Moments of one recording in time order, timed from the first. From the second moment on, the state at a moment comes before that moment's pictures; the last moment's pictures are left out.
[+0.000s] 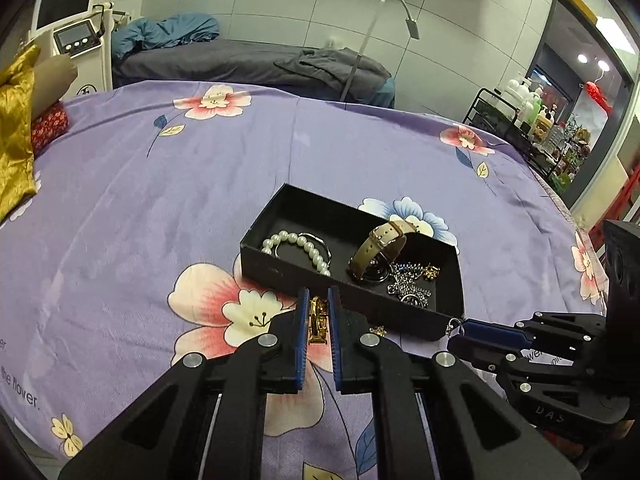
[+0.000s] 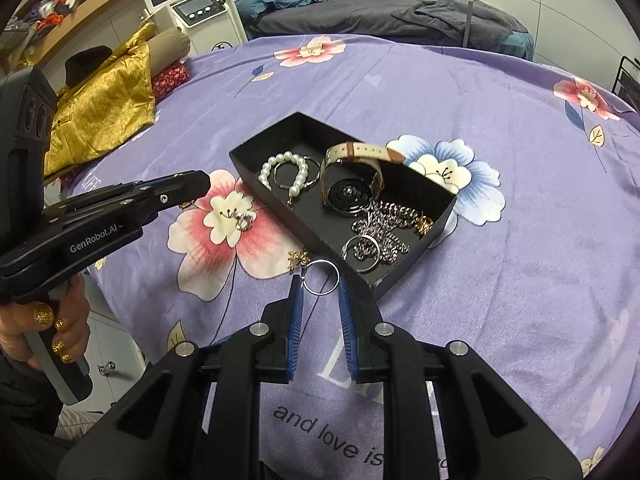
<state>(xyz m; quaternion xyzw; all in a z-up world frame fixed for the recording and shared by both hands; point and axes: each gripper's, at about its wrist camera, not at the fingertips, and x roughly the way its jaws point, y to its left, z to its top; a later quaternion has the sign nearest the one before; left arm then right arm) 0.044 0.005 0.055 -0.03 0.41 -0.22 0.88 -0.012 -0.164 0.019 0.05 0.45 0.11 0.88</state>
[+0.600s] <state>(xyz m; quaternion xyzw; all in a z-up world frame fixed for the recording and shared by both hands) 0.079 -0.023 0.057 0.00 0.40 -0.23 0.88 0.010 -0.172 0.027 0.05 0.44 0.09 0.89</state>
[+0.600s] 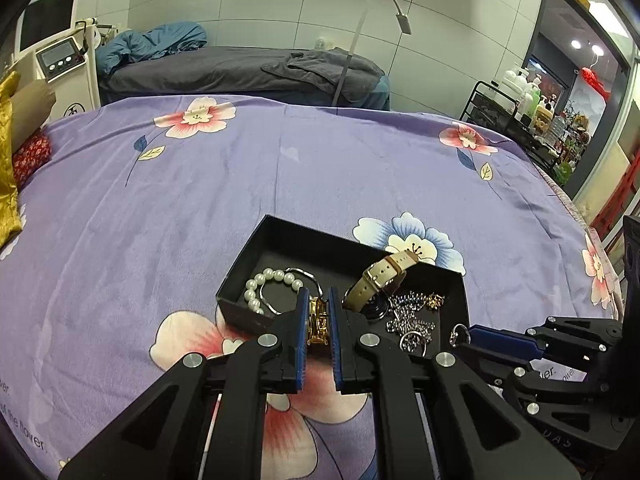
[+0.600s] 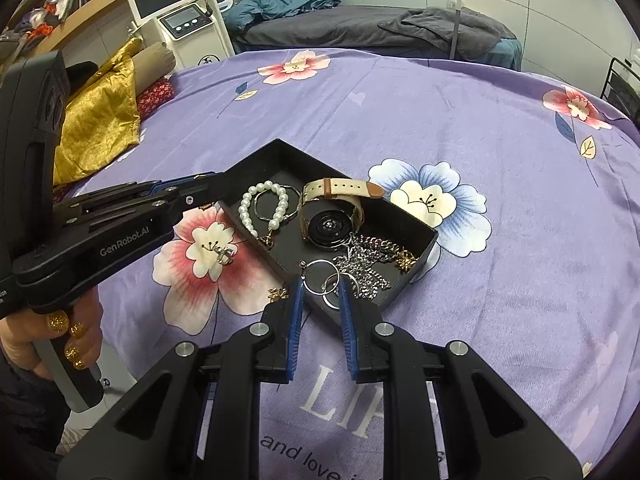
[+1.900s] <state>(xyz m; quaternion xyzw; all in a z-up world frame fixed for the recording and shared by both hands) 0.094 0.021 0.044 -0.02 0.40 -0.10 0.91 0.019 -0.190 0.024 0.07 0.43 0.05 0.90</state>
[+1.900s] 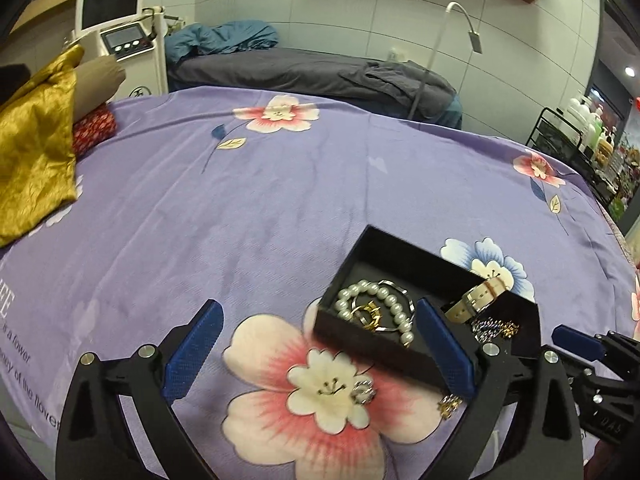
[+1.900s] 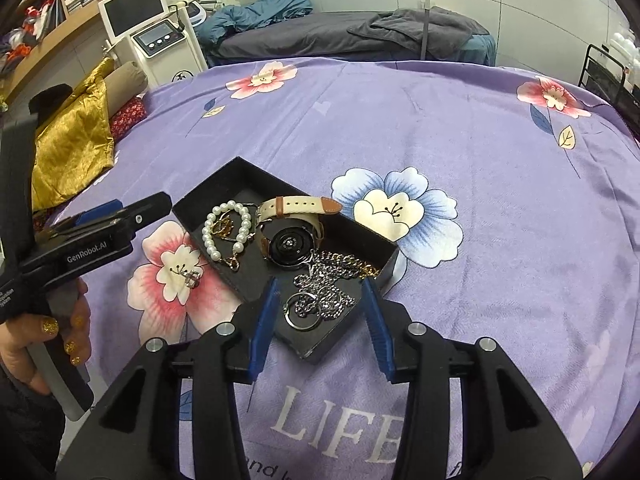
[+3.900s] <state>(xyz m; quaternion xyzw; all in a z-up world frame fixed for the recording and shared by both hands) 0.061 0.001 -0.010 -0.02 0.47 -0.20 0.86 0.022 -0.139 -0.038 0.07 0.47 0.11 0.87</state>
